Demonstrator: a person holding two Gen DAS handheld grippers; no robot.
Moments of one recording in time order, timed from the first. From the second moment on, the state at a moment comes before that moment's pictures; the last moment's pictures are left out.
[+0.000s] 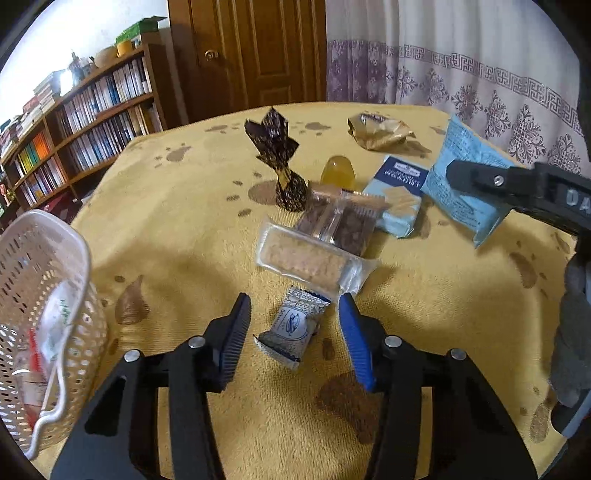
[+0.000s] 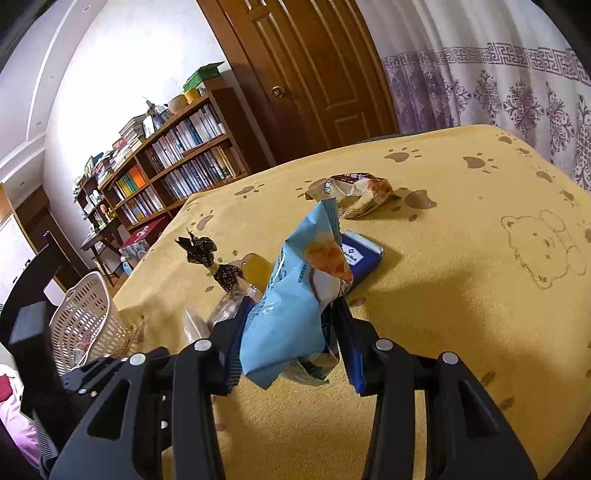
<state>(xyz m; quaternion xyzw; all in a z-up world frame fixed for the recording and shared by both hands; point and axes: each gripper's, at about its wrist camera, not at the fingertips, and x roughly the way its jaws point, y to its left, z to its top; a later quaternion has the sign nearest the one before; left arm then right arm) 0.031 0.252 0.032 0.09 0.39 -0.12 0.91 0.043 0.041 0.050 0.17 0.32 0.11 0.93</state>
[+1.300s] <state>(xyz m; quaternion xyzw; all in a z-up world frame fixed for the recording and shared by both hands) 0.015 0.252 0.025 0.07 0.42 -0.12 0.90 0.042 0.033 0.046 0.19 0.32 0.11 0.92</state>
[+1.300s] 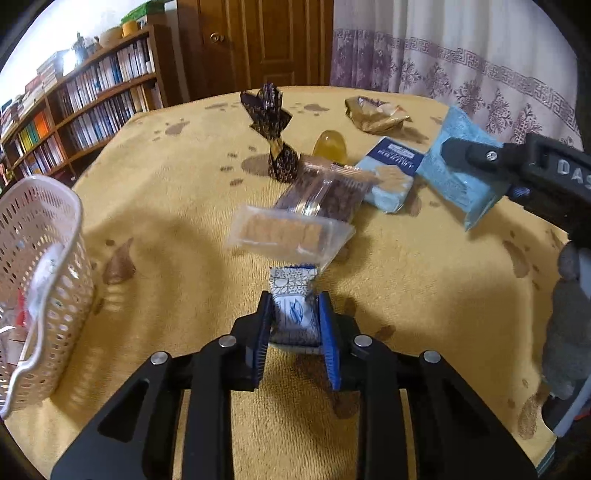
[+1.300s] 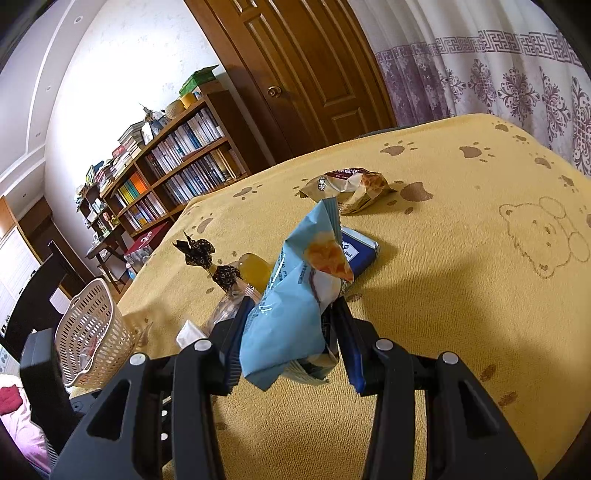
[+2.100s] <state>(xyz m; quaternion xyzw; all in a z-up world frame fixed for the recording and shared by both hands) -0.019 0.326 0.104 0.00 0.32 -0.04 0.95 0.041 0.033 0.039 0.19 0.32 0.10 0.92</state>
